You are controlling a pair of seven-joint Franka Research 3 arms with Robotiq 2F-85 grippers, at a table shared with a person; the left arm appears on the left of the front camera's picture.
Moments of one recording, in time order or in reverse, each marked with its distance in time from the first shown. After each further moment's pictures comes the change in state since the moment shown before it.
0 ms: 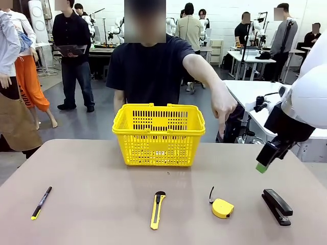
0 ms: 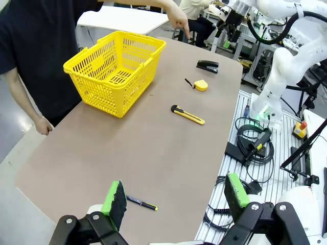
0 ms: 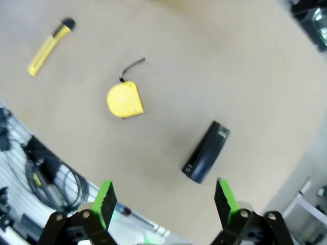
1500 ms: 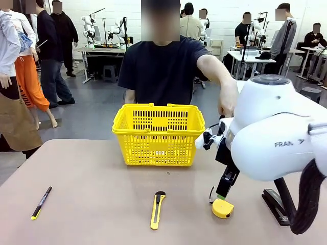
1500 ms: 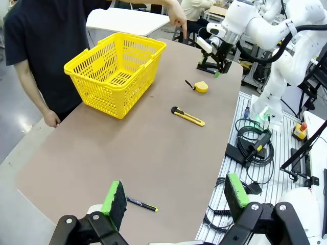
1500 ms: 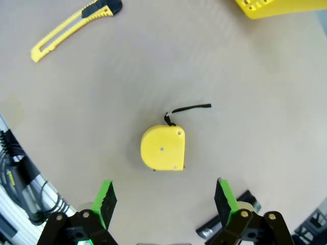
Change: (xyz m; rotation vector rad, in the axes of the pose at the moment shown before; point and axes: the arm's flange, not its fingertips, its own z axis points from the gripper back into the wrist) left arm 0.000 0.000 0.000 0.001 -0.008 0.001; right arm 0.050 0.084 -0.112 -0.024 0.053 0.325
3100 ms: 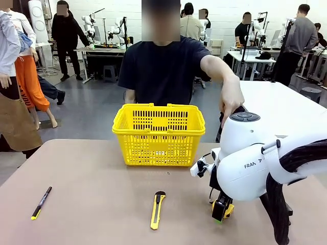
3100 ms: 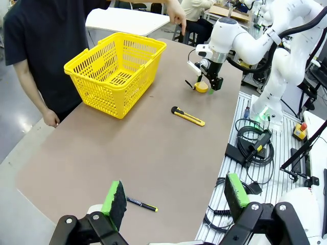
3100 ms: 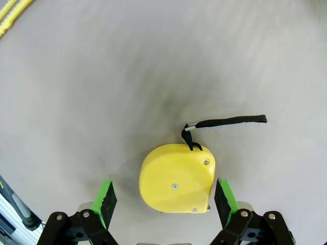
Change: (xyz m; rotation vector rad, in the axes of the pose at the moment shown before) left arm 0.000 0.000 0.000 -0.001 0.000 0.001; right arm -0.003 -0.001 -0.097 0.091 0.123 0.002
